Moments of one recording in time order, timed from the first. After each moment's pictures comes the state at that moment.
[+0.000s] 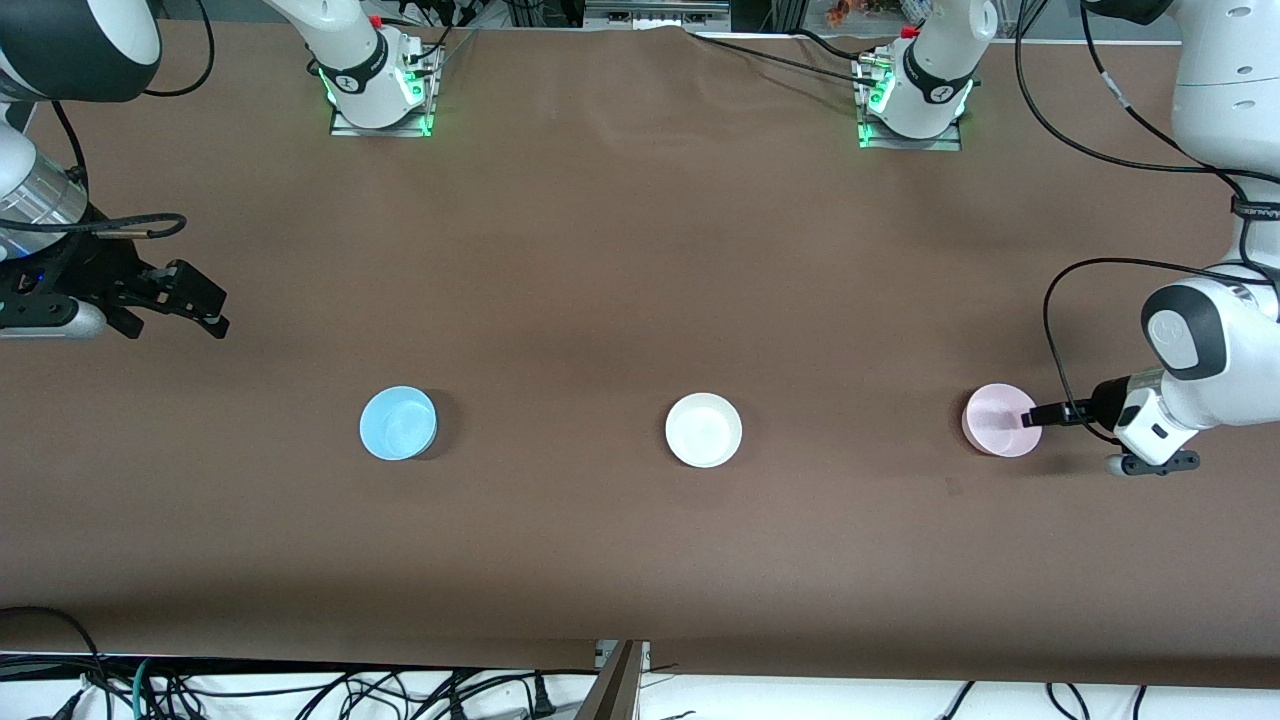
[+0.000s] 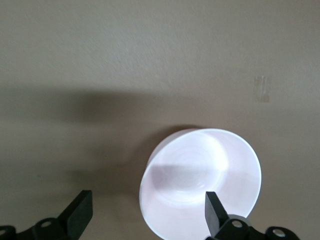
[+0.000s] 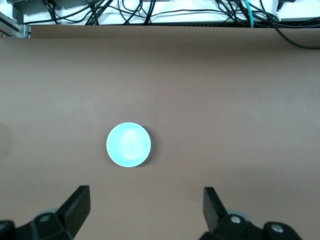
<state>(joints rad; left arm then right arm) 0.19 0.63 0.06 -1.69 -0.28 2.16 0.29 0.13 0.10 -0.06 -1.61 0.02 1.90 0.07</state>
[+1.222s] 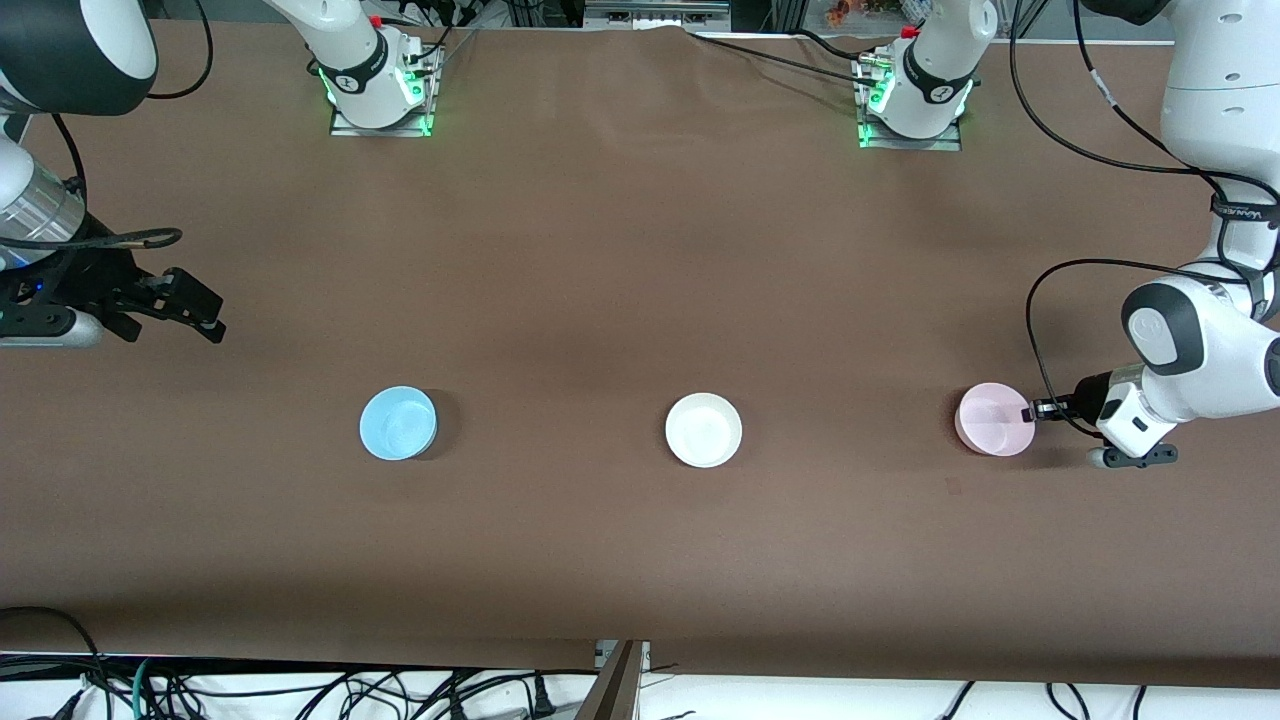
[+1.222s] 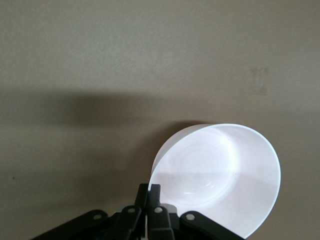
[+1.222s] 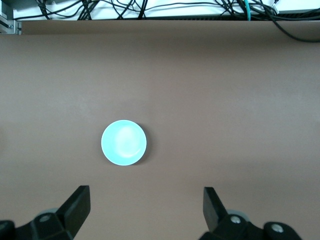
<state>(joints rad) 0.17 0.62 0.05 -1.72 -0.30 2.20 0.30 0.12 0.11 -0.06 -1.61 0.02 1.89 0.07</state>
